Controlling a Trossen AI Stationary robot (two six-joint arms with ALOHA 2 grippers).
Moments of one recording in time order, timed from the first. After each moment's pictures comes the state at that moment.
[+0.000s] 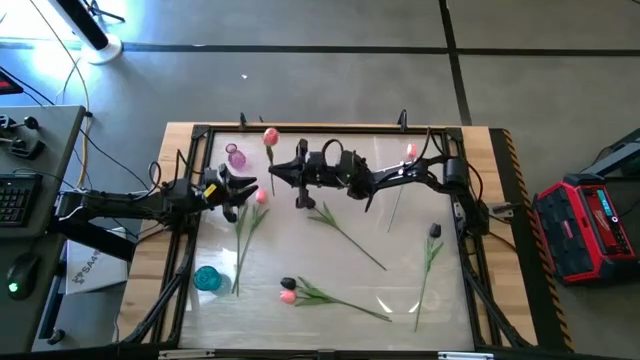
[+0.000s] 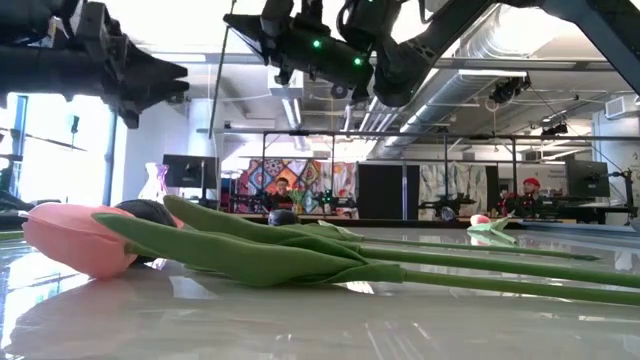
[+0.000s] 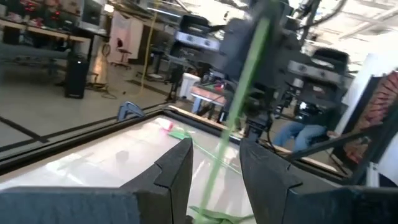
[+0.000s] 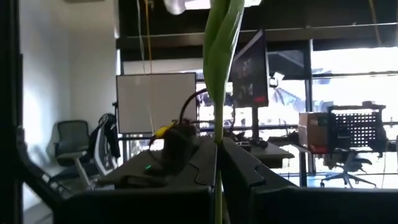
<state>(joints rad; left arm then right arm) 0.05 0.36 0.01 0.45 -0.26 -0.26 -0.16 2.12 1.35 1.19 -0.21 0.10</state>
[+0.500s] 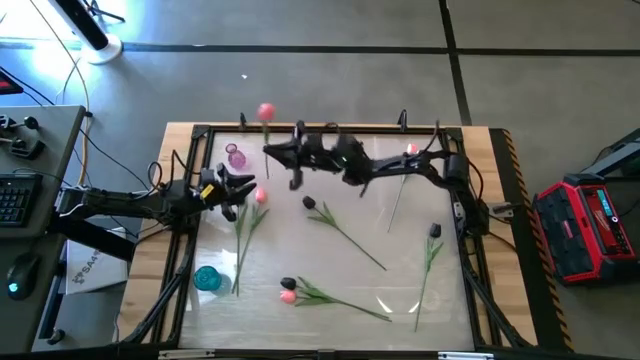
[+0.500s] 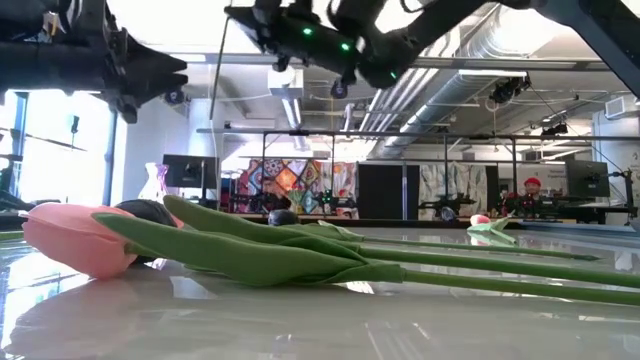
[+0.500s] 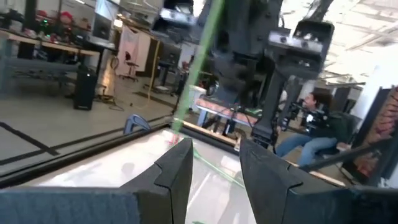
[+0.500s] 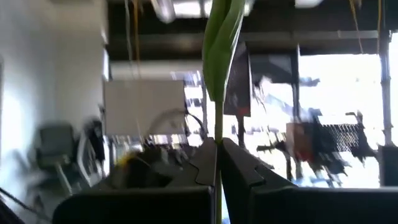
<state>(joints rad) 0.02 0.36 0.01 0.50 -0.35 -0.23 -0.22 2.12 1.55 0.95 -0.23 0.07</state>
